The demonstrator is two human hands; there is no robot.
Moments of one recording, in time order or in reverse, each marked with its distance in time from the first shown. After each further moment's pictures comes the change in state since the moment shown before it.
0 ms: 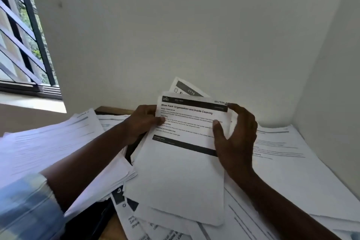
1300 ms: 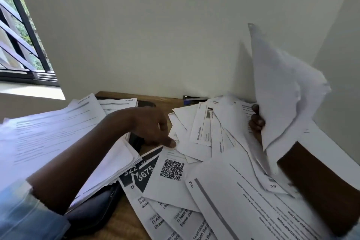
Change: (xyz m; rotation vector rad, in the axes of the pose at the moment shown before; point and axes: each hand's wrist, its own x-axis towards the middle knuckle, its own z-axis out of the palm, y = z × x) left_hand -0.034 0.029 0.007 1.207 -0.450 -0.105; right_hand 0.043 0.128 -0.048 0.887 -0.182 0.603
